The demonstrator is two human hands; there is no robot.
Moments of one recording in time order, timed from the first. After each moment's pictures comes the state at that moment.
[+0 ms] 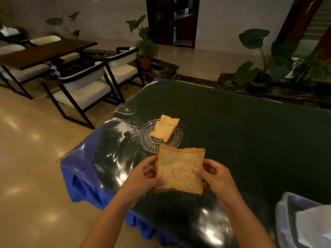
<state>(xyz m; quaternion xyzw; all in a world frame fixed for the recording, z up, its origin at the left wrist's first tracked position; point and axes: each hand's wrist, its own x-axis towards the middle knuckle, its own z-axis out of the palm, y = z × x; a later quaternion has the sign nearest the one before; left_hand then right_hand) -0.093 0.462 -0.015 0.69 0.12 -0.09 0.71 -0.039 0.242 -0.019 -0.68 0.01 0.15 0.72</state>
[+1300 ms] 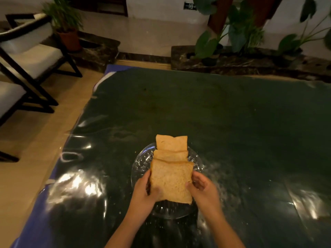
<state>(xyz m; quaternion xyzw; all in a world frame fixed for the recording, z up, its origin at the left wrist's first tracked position) 0.194 0.625 -0.179 0.78 0.02 -0.19 0.60 0.170 0.447 -0.167 -0.74 0.24 0.01 0.62</state>
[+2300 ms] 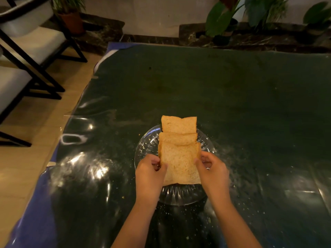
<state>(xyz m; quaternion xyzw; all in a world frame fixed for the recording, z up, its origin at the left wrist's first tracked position) 0.203 0.599 -0.184 0.86 0.13 -0.05 0.49 0.182 0.451 -0.181 -0.84 0.25 -0.07 0.47</state>
